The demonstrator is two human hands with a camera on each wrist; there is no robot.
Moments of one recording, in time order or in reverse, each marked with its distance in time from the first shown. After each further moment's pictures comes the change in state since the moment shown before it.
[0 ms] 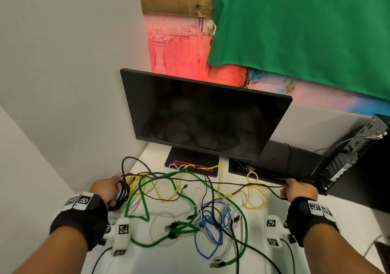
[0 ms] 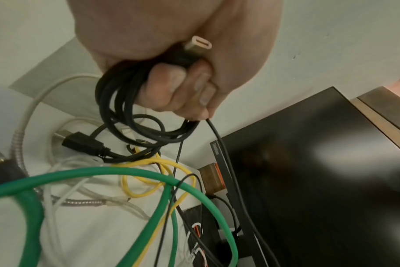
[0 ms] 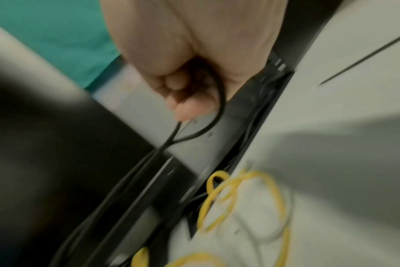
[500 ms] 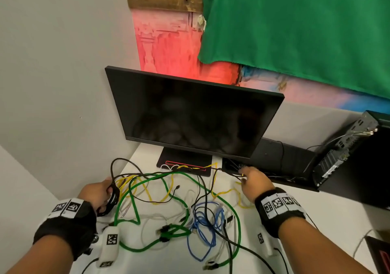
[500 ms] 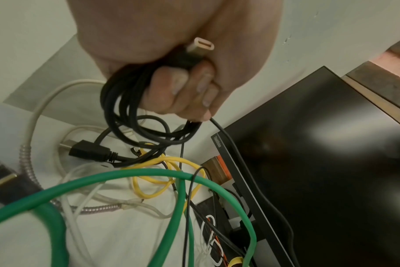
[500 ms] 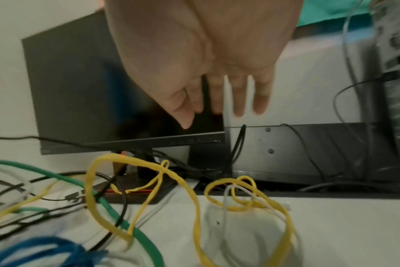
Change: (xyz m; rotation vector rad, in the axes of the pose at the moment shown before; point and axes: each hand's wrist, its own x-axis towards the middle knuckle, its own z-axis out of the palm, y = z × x) left_hand 0.005 -0.003 0.002 0.142 0.014 0.007; right_hand -0.044 -0.028 0.063 -1.039 -0.216 -0.674
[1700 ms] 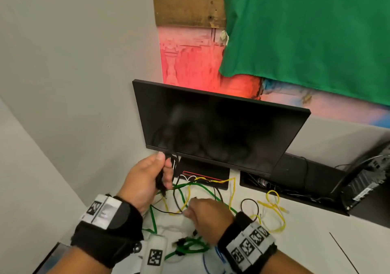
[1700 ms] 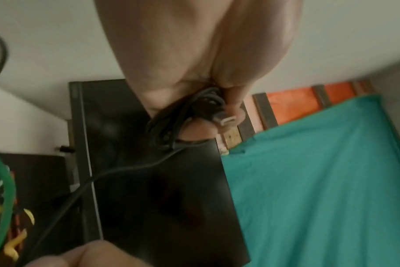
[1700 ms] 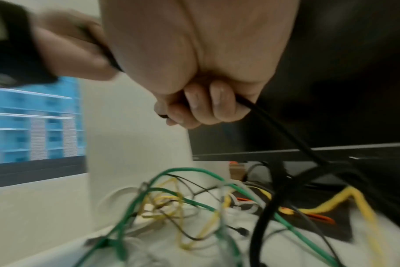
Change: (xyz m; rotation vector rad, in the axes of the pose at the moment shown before) left_hand -0.136 0.090 0.037 -0.586 -0.494 0.555; right_hand -0.087 -0.162 -0.014 0.049 -0.284 -0.631
